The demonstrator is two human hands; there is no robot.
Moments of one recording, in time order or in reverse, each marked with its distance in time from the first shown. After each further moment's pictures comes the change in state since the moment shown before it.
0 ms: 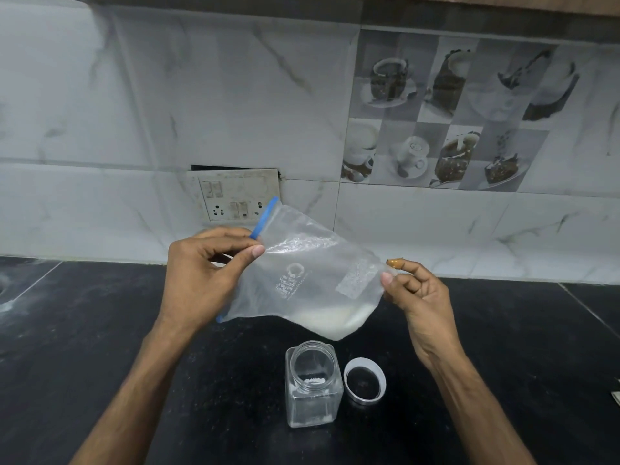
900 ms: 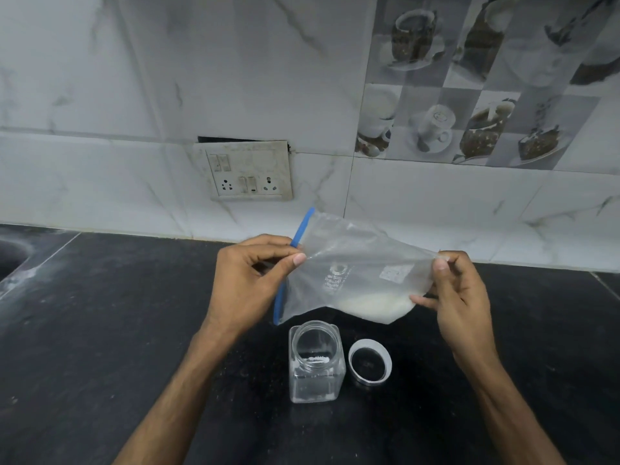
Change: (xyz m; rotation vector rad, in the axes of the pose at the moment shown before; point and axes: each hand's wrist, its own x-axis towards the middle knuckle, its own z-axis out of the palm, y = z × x) left_hand -0.032 -0.008 0.051 -0.132 -0.079 -0.116; right_hand -0.003 0.013 -0.041 -0.461 0.090 -0.160
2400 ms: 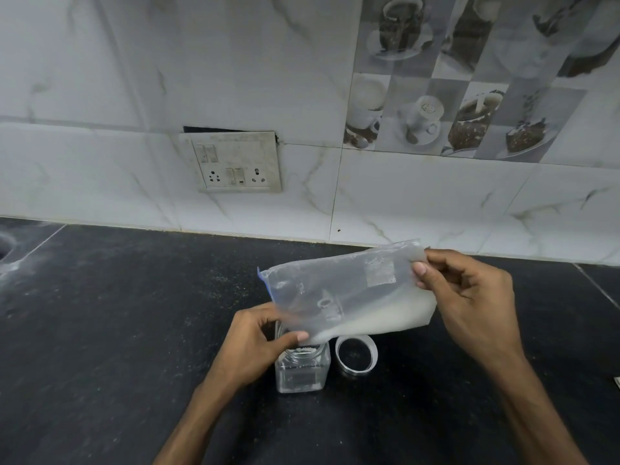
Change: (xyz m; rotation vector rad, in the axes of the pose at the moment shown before) left_hand -0.074 -0.058 0.029 0.109 -0.263 -0.205; right_hand -0.004 -0.036 -0.031 -0.208 -0.092 -0.194
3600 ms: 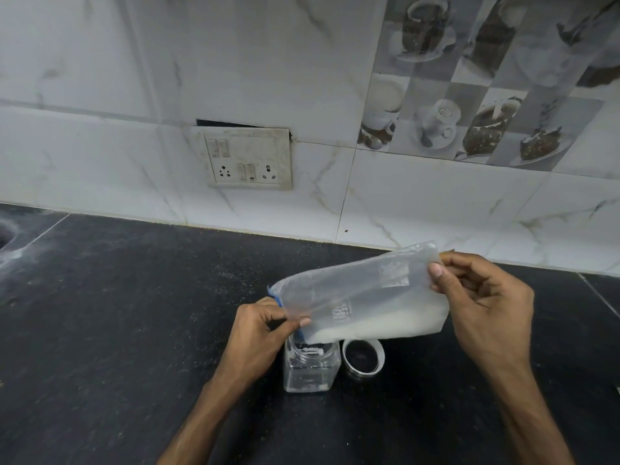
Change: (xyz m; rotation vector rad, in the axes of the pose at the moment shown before) left_hand 0.001 -0.005 -0.006 -0.105 0.125 -0.011; right_hand -0.007 -0.011 0.019 0.118 0.138 -0.021
